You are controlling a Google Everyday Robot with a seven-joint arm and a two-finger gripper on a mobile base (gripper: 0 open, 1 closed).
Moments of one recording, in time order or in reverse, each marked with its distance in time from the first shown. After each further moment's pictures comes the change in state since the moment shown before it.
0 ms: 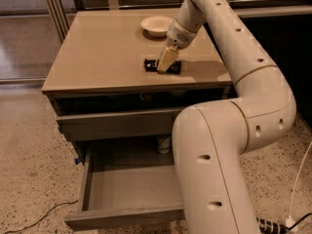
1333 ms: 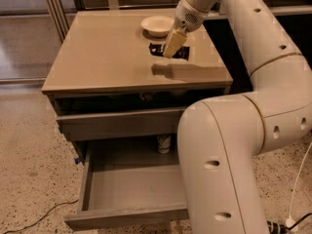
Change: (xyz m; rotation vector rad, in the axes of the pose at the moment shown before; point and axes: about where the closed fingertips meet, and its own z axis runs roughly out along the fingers) arm -0.010 0.015 -0.073 0.076 0.010 0.013
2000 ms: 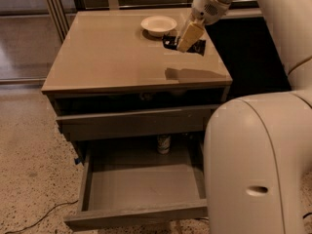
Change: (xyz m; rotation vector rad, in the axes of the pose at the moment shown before) arm 0.015 0.017 -0.050 0.062 -0.011 0.024
